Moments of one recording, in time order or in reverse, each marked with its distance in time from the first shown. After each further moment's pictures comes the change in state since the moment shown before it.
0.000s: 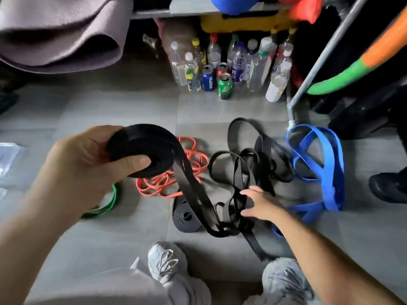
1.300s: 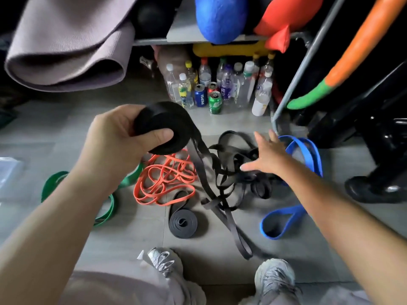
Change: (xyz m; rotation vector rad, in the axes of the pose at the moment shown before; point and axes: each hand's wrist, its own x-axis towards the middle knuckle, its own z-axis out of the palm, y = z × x) left_hand -0.002 0.061 0.009 -0.163 0.060 0.142; right_hand -0.084 -0.070 -0.157 -0.065 0.330 0.117
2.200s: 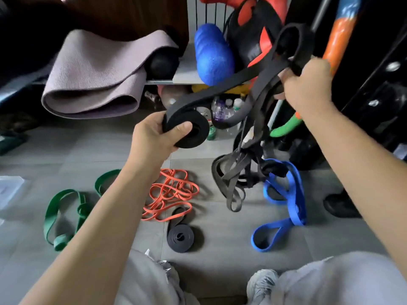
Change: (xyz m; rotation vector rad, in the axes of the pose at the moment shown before) left_hand -0.017 0.051 0.009 -0.337 0.036 -0.019; right_hand -0.093 -0.039 -0.181 0.712 0.968 -0.337
